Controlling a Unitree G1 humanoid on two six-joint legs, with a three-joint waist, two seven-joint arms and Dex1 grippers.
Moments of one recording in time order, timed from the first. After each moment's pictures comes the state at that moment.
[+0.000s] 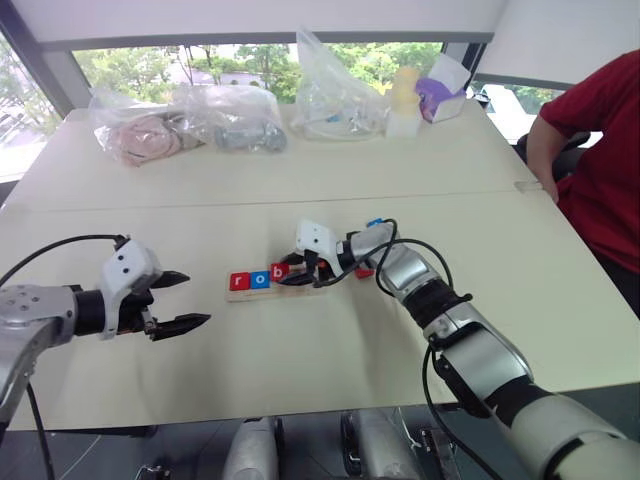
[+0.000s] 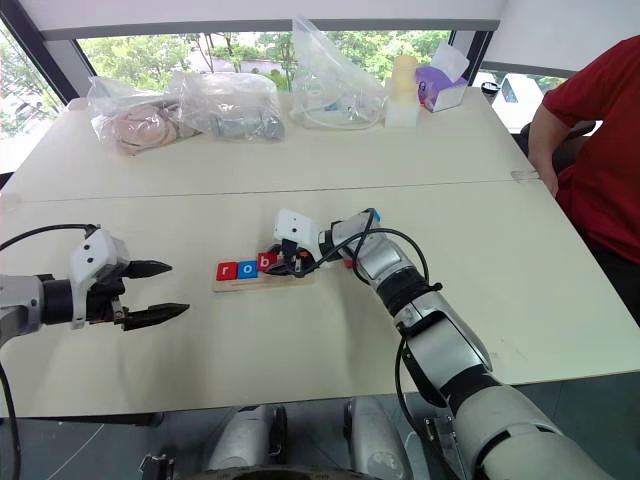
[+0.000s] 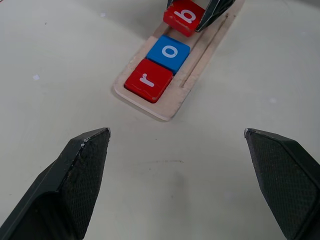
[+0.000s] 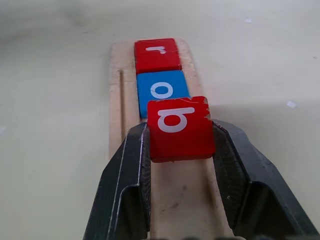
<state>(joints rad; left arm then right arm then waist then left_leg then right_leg) 0.02 1.00 0.26 -0.33 -0.49 0.63 -1.04 -0.92 -0.17 0.42 0.72 0.01 0.07 1.11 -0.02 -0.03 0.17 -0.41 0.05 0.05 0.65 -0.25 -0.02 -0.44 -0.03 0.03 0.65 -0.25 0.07</state>
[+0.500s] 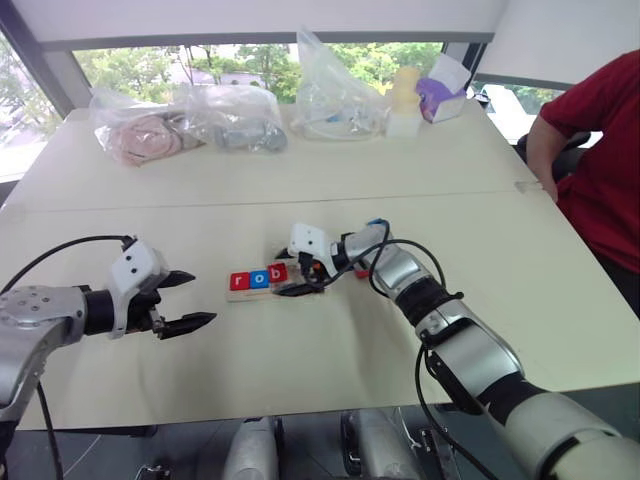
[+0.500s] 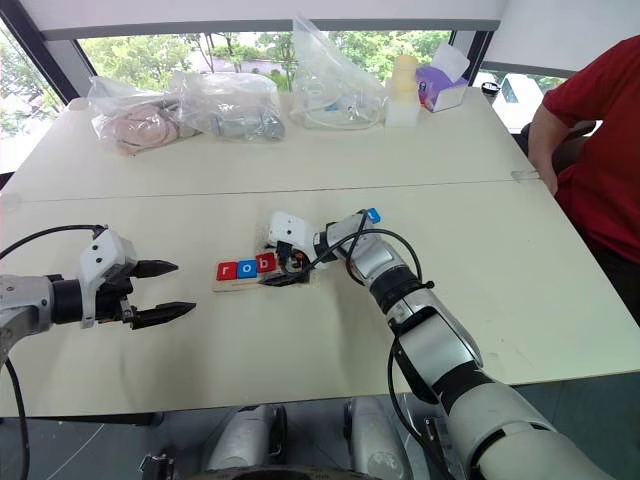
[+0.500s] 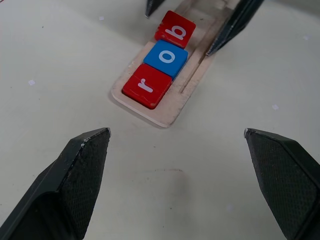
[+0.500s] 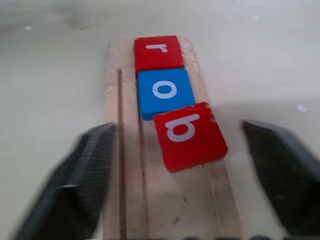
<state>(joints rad) 0.00 0.99 0.25 -0.33 -0.49 0.63 -1.01 -0.94 -0.14 0.40 0.81 -0.03 0.01 1.10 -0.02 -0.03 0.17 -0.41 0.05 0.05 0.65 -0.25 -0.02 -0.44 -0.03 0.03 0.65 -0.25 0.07</state>
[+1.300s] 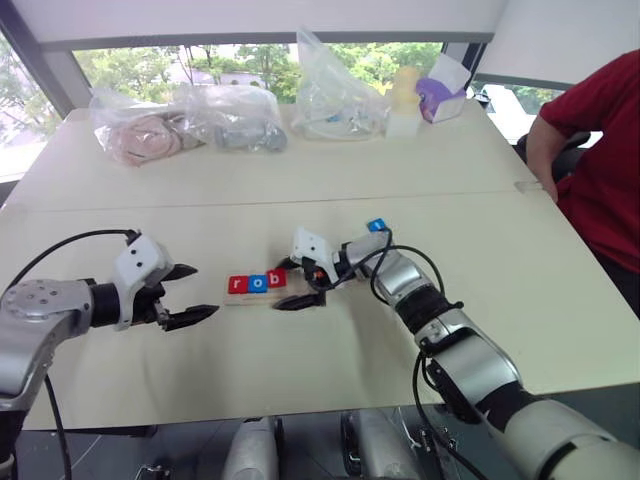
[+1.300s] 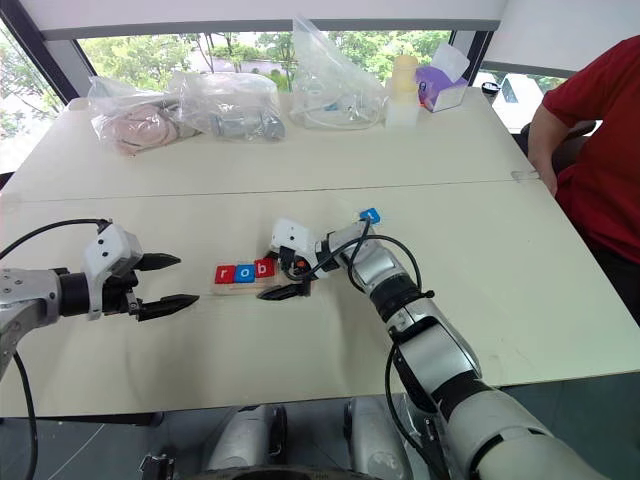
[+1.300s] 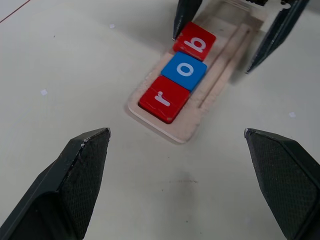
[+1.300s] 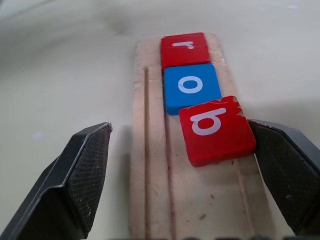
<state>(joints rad) -0.05 0.98 0.21 -0.29 -0.46 0.60 -1.00 -0.87 -0.12 0.37 0.72 -0.02 0.13 1.22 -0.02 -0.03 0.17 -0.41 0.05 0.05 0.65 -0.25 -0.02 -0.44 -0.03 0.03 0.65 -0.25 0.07</state>
